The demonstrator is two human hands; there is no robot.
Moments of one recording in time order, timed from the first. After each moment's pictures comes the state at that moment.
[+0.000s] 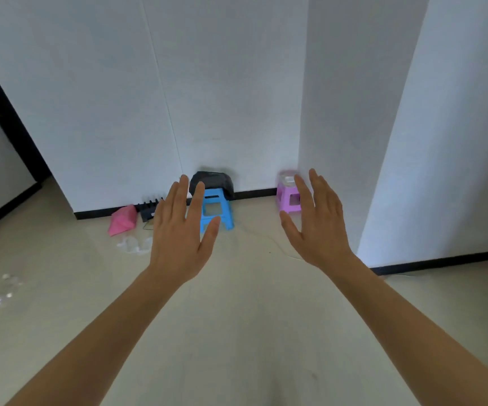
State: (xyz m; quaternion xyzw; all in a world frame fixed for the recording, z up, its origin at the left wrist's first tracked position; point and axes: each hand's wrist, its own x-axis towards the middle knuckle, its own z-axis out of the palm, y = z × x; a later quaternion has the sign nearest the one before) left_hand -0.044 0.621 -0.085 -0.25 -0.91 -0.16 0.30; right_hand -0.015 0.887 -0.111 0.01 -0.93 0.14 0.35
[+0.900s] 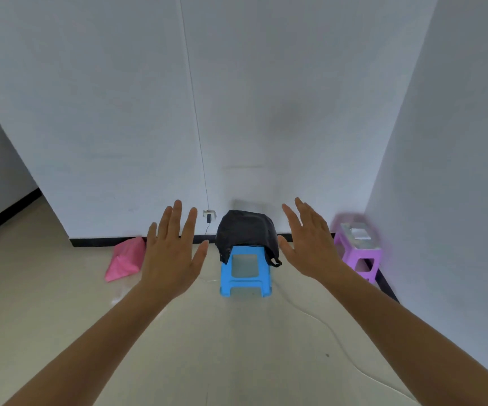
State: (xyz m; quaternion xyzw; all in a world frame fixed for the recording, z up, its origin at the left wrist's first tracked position) left_hand -0.846 0.549 -0.103 -0.13 -0.97 -0.07 0.21; right_hand -0.859 0.840 -0.128 0.06 -0.97 0.09 0.20
